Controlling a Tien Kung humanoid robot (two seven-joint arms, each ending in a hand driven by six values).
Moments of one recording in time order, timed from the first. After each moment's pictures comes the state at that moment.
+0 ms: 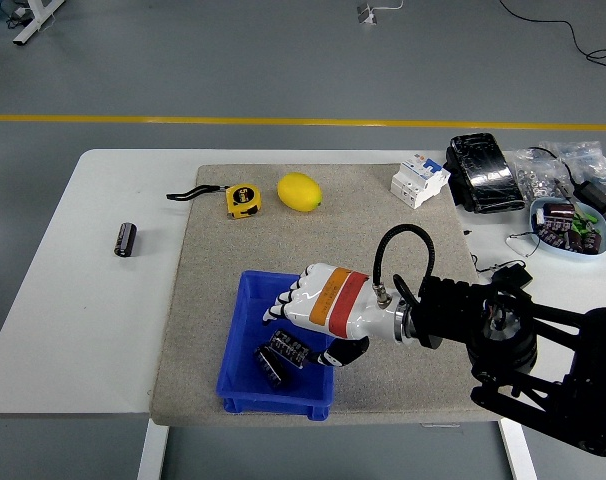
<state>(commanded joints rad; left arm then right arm) -0.14 0.13 -0.52 -0.29 0.85 0.27 0.25 0.84 -0.34 0.35 1.54 -2.20 0.10 0.03</state>
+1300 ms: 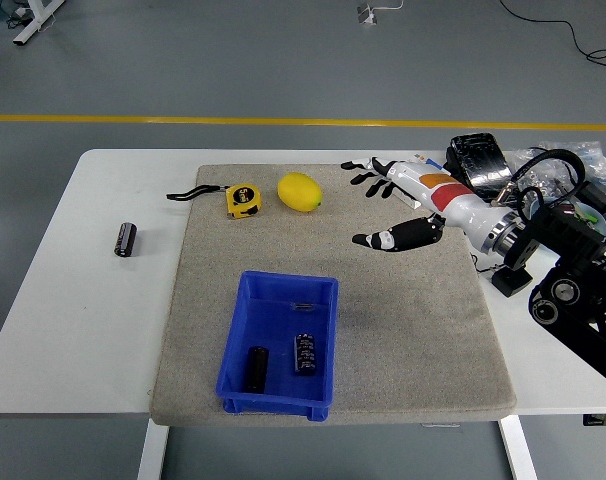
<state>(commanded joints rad) -0.14 0.13 -0.52 -0.28 0.86 0.27 0.25 0.69 -0.42 0.76 1.34 -1.52 -0.10 0.11</state>
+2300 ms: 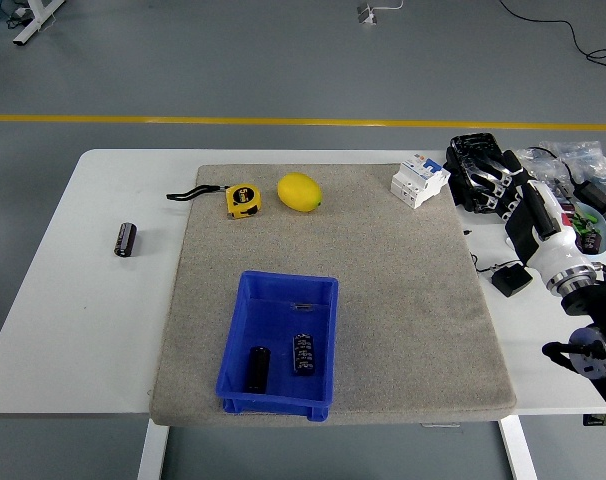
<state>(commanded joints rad) -0.15 0.12 -0.52 -0.28 0.86 0.27 0.25 0.41 -0.35 1.02 1.21 -0.60 -0.16 0.24</state>
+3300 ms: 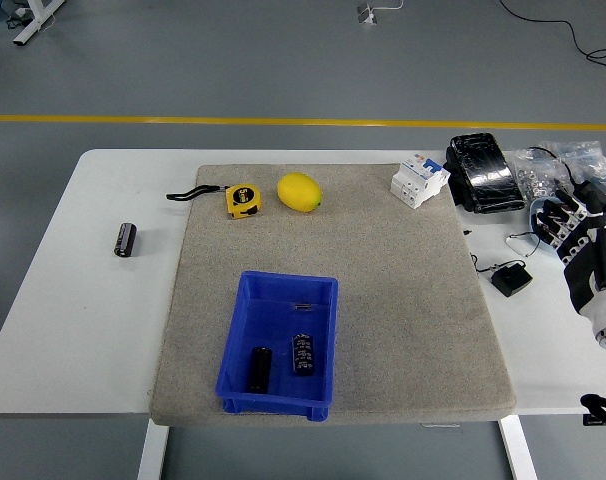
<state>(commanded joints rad) -0.13 0.12 -0.52 -0.28 0.88 0.27 0.25 0.12 -0.27 1.31 1.33 -0.80 -0.17 0.23</state>
